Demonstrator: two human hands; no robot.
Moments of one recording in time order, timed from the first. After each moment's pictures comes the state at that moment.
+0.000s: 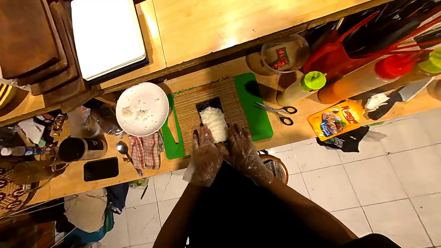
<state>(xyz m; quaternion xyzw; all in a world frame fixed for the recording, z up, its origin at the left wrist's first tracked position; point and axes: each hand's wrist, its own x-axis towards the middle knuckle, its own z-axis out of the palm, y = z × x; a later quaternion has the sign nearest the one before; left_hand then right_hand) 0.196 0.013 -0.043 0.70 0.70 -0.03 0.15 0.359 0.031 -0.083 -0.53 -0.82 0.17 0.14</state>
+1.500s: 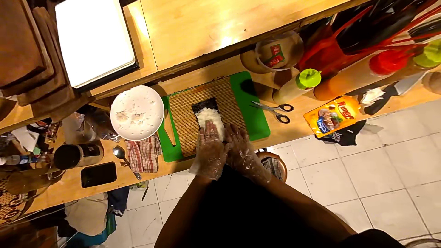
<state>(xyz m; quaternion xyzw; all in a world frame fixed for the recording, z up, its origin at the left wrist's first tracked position) 0.222 0.033 -0.051 0.71 0.69 -0.02 0.15 0.359 0.031 -0.080 -0.53 -0.82 0.18 0.13</state>
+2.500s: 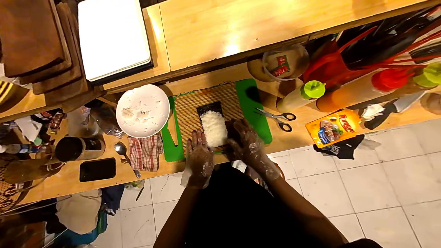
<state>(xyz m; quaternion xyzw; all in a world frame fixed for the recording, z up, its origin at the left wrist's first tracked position) 0.178 0.004 -0.082 0.68 0.72 0.09 0.11 0.383 0.067 -0.074 -0.55 -0.77 0.23 0.21</state>
